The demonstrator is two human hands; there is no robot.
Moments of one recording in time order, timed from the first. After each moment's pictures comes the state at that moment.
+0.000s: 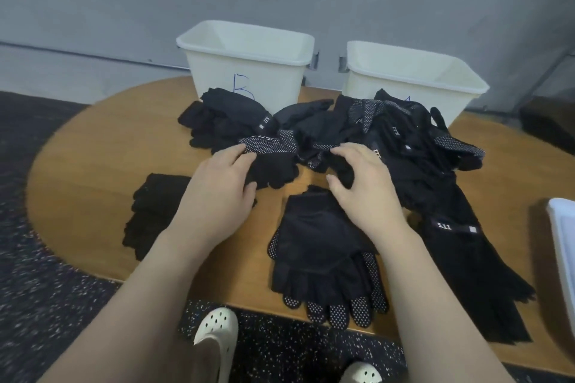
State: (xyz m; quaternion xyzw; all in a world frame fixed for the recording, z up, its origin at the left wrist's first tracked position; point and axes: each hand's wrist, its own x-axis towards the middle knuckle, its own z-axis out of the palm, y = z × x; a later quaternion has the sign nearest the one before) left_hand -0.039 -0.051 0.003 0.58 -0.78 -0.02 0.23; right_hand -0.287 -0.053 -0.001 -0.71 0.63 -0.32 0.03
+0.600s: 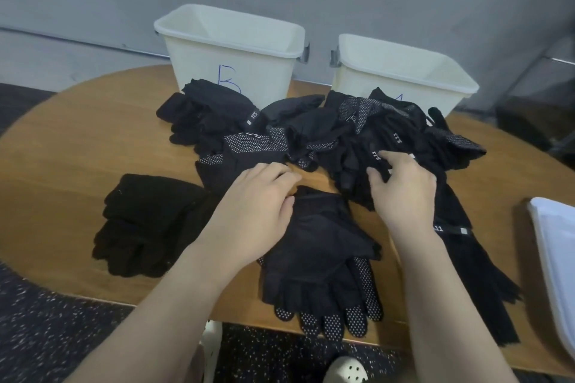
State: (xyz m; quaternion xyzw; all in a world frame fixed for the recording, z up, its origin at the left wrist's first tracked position) left_hand -0.086 -0.048 -0.011 0.47 -0.85 -0.06 0.26; right_hand -0.323 -0.051 0.006 -0.56 0.76 -0.31 -0.05
